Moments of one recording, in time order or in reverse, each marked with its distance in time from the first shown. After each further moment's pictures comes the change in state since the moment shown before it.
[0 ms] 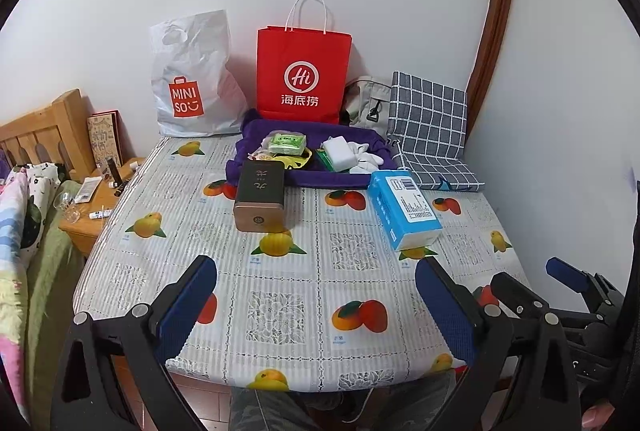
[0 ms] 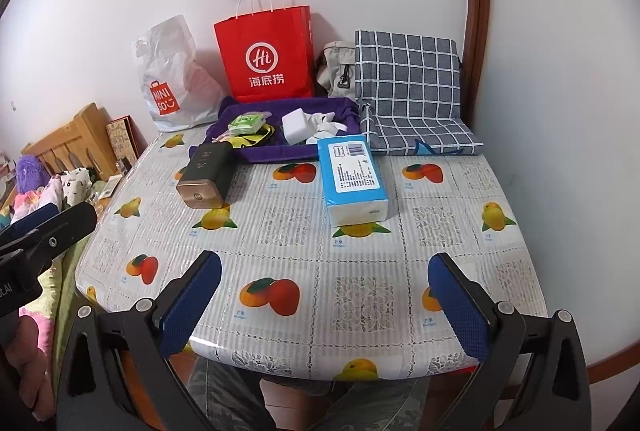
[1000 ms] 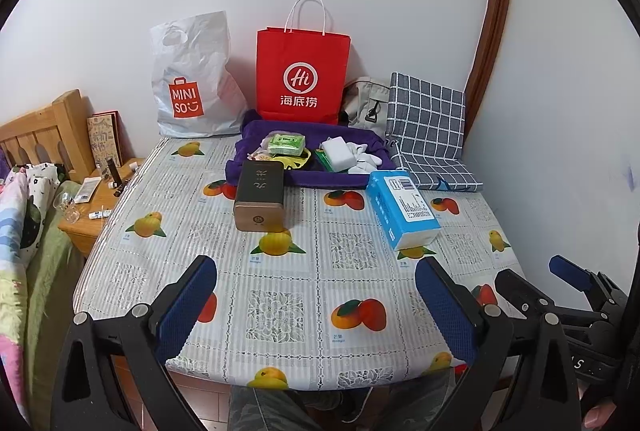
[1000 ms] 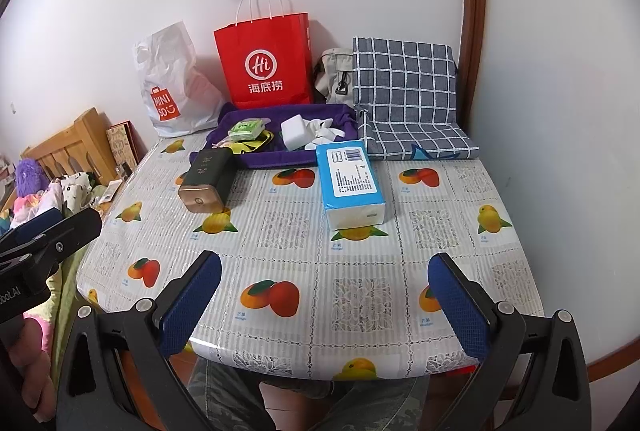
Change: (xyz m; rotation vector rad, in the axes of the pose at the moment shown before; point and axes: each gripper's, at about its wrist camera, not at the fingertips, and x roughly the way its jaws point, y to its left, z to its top) left arm -0.003 -0.002 -0.001 0.003 -0.004 0.002; right arm -0.010 -0.003 0.000 0.002 -0.018 -0.001
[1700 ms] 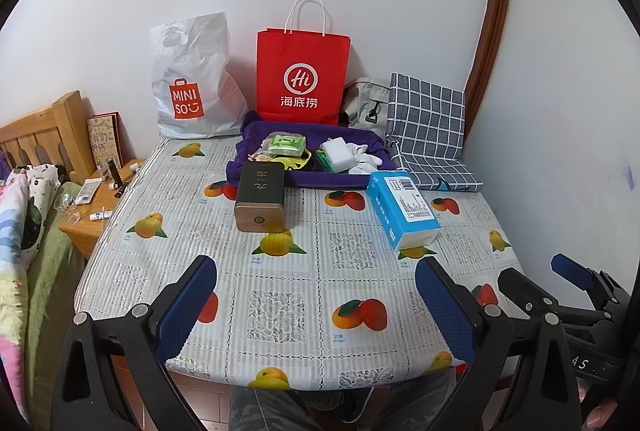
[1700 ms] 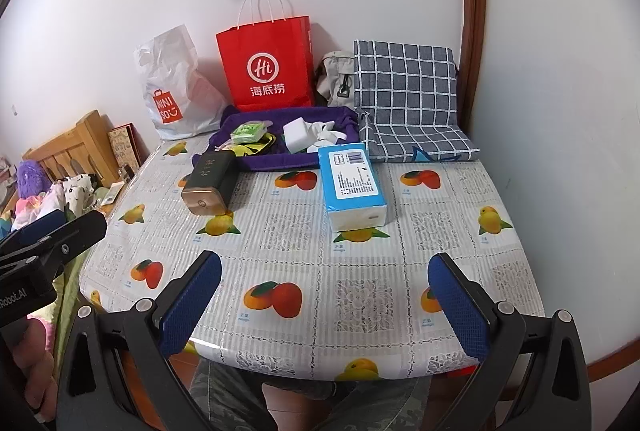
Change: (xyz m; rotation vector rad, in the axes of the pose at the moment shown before) left arm 0.000 0.000 -0.001 -0.002 0.000 0.001; right arm -0.004 0.002 0.003 0.000 -0.005 0.003
